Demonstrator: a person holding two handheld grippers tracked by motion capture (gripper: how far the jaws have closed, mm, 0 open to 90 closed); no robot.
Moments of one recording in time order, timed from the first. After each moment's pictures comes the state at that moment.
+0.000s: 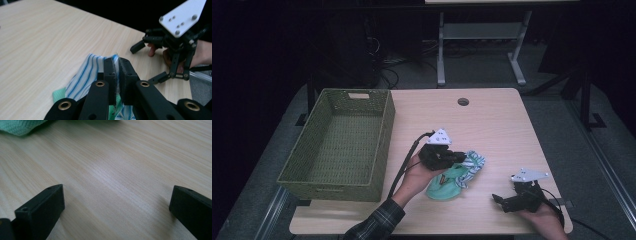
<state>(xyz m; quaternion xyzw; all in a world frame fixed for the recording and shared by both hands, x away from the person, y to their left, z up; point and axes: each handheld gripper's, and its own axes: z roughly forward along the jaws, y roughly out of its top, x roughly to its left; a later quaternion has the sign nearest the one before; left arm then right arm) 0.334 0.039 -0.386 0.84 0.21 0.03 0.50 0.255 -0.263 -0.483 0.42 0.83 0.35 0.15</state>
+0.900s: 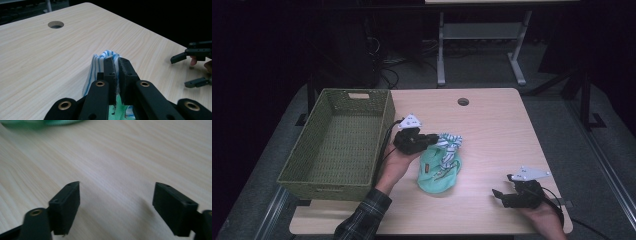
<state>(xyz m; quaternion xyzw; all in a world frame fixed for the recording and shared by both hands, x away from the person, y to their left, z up) 0.370 0.100 -0.387 0.81 0.30 0.08 0.50 0.255 -0.260 -0.472 0.41 0.82 0.36 0.16</state>
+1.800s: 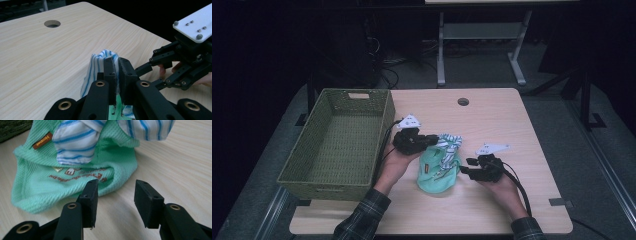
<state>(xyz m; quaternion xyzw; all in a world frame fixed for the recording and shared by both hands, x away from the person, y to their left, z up) 0.369 0.102 -0.386 0.81 0.29 0.07 0.51 0.327 -0.174 -0.462 0.38 0.82 0.41 0.10</state>
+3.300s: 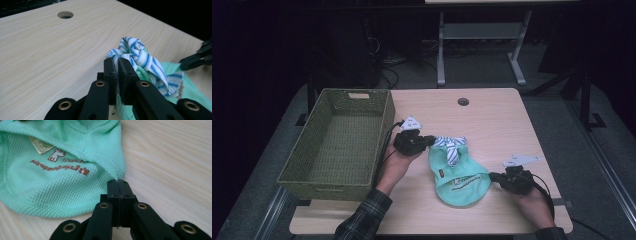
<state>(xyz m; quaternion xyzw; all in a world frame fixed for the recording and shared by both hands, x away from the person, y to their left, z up) 0.375 0.100 -0.404 0.82 0.32 0.11 0.46 0.287 -0.244 -0.463 0.42 0.83 0.36 0.11</state>
